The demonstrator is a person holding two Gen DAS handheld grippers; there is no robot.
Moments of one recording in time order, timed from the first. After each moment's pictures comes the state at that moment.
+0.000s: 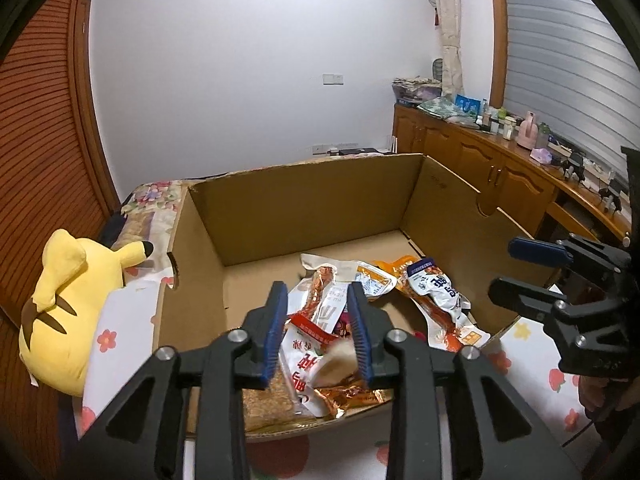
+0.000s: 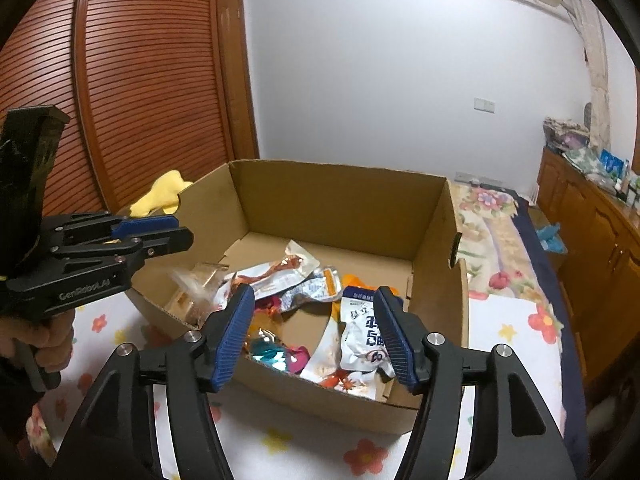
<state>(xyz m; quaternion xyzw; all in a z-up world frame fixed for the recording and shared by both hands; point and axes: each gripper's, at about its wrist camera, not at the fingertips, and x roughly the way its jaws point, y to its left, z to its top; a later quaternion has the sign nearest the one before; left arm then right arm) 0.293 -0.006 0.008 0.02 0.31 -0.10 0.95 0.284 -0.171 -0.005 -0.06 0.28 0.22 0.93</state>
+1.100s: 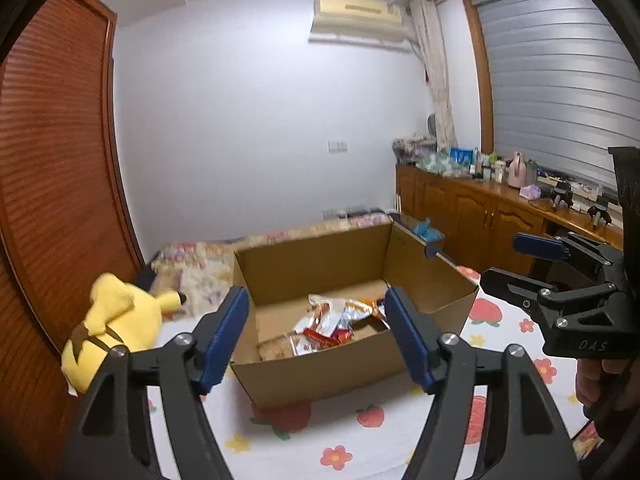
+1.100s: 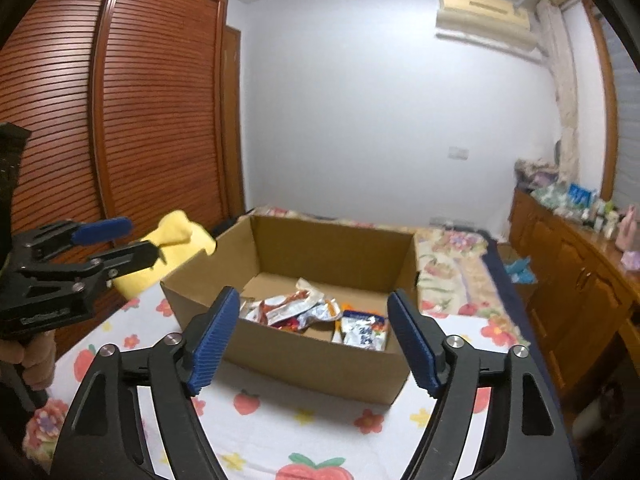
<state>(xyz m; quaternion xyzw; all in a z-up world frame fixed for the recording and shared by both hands) 0.160 -0.001 0.082 0.05 0.18 -0.08 0.98 0.184 -0.165 0.054 -0.07 0.19 0.18 0.96</state>
